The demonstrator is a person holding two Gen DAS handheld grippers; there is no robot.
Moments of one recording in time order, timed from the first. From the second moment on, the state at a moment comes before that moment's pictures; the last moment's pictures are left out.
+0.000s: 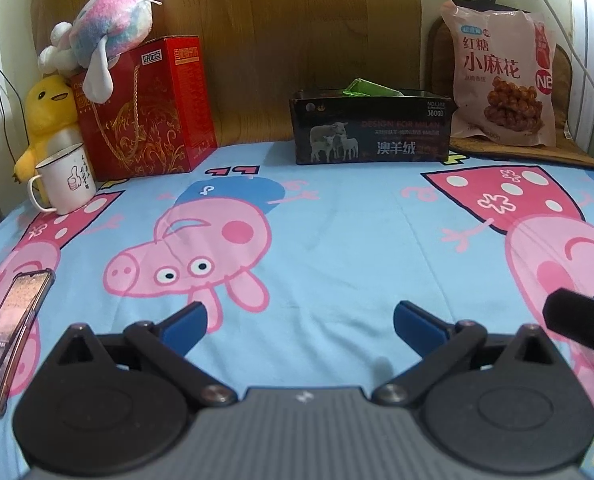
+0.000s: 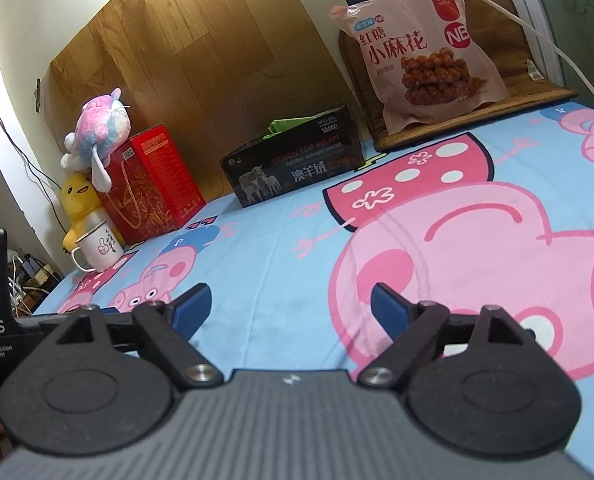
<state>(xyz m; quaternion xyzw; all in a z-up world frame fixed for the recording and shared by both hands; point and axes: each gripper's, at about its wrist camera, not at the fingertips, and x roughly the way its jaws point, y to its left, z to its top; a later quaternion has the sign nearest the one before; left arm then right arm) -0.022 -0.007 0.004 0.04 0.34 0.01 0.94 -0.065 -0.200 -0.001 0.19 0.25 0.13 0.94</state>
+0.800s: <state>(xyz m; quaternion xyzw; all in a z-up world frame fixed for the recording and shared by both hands) -0.025 -0.007 0.006 0.05 0.33 0.00 0.94 -0.063 -0.197 -0.005 0.18 0.25 0.13 0.94</state>
